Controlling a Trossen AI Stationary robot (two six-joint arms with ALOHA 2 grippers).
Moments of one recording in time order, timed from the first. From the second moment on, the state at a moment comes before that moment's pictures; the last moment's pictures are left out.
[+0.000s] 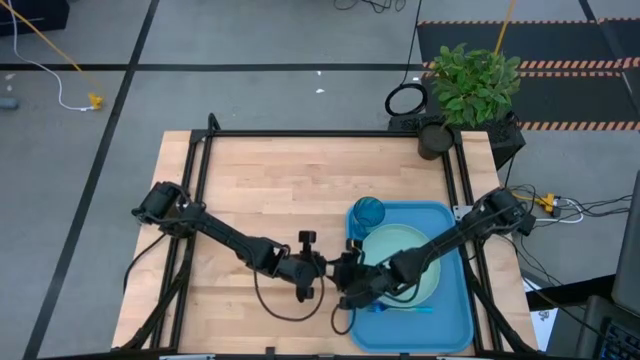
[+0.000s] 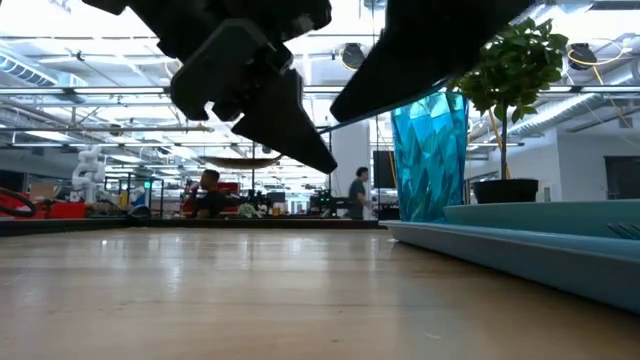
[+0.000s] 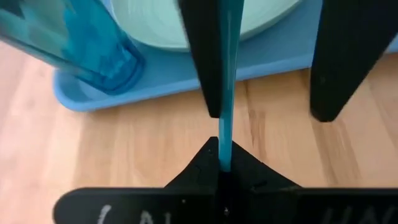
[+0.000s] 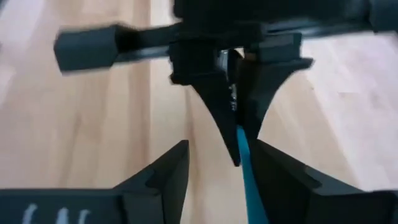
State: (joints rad) left arm -0.40 1.87 1.15 -0.12 -0.44 -0.06; right arm 0.50 1.80 1.13 -0.14 0.57 0.33
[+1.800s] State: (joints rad) left arm -0.46 1.86 1.23 -0.33 -0.50 -0.24; right arm 0.49 1.76 1.13 -0.29 0.45 0.35
